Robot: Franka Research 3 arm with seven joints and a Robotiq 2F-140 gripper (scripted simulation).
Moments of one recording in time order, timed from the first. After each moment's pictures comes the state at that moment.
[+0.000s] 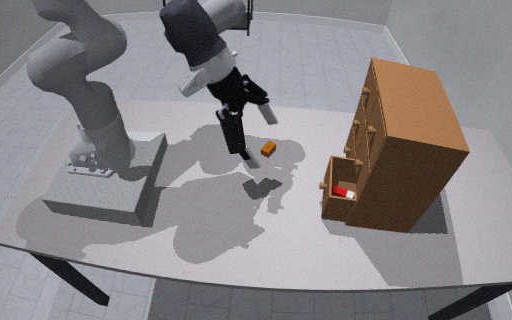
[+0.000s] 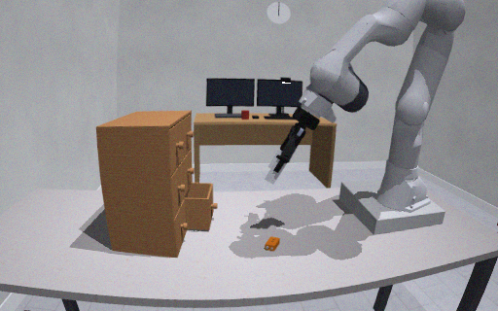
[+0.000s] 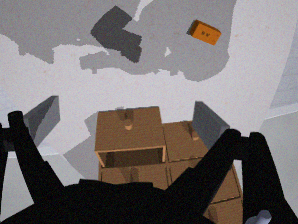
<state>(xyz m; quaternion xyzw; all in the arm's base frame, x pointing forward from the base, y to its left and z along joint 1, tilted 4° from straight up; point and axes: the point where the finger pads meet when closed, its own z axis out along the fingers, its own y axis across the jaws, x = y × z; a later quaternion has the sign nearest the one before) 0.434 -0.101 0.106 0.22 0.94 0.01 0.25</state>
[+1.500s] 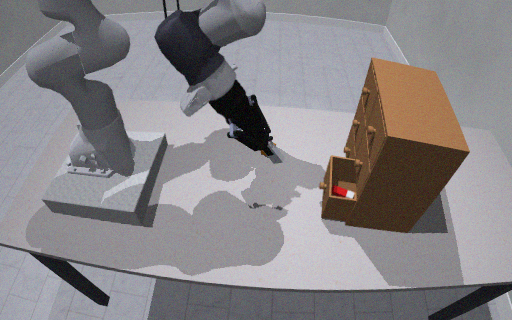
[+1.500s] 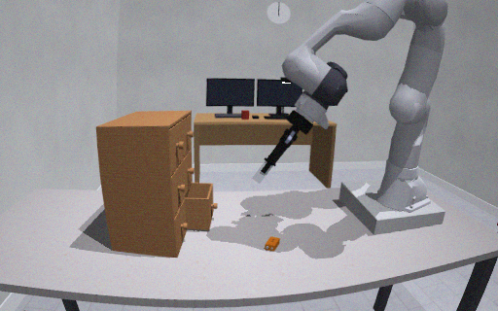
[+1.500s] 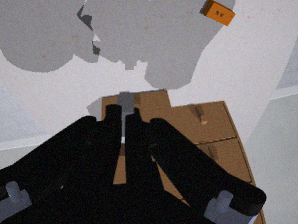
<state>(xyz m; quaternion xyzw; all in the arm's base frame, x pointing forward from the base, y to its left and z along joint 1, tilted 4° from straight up) 0.452 -0.130 0.096 0.22 0.93 0.02 0.29</state>
